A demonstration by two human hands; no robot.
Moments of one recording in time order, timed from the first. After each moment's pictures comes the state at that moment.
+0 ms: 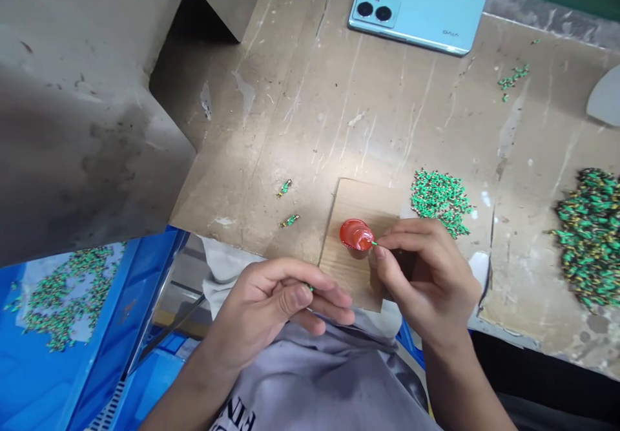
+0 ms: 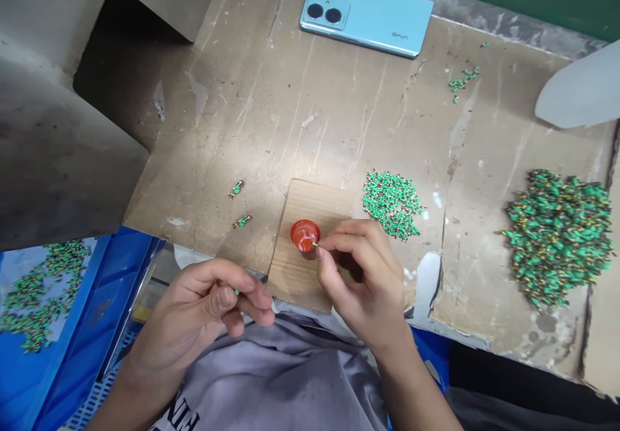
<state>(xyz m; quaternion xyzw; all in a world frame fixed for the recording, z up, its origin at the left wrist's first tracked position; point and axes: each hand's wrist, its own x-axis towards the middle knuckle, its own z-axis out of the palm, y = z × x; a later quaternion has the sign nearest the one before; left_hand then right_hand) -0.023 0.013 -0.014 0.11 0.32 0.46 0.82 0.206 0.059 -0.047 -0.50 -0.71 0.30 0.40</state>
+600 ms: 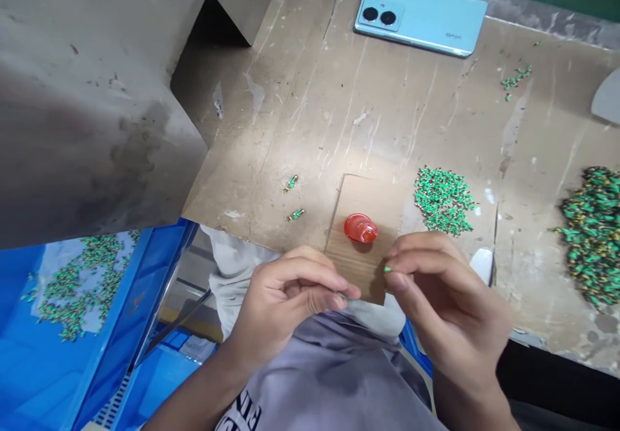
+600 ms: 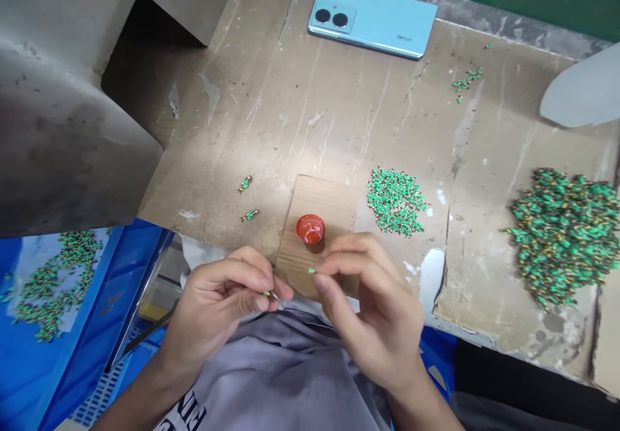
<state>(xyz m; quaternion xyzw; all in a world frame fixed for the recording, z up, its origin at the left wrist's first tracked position) -0.004 0.006 -0.020 0.25 0.44 0.51 0.70 0.203 0.041 -0.018 -0.47 -0.66 0.42 0.42</state>
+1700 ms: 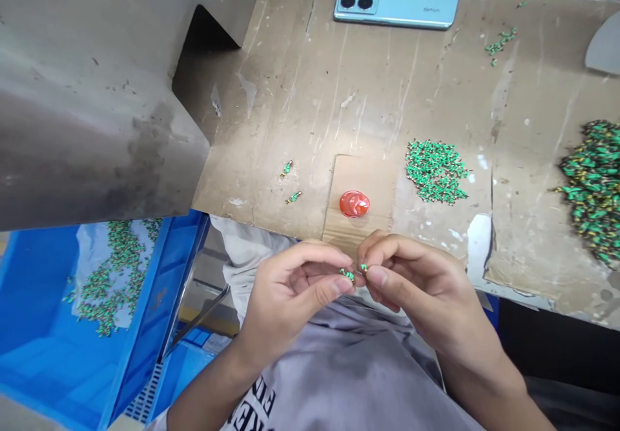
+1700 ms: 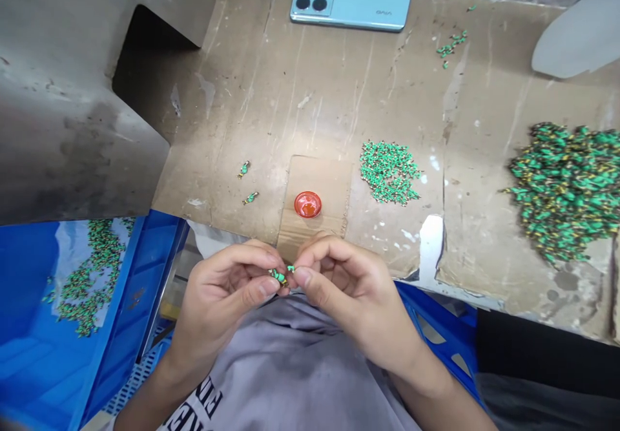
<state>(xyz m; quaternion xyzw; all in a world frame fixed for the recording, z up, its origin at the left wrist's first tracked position) 0.004 -0.009 -0.002 0.28 0.45 0.50 0.69 0.193 0.022 -0.002 -0.43 -0.39 0.73 0.36</state>
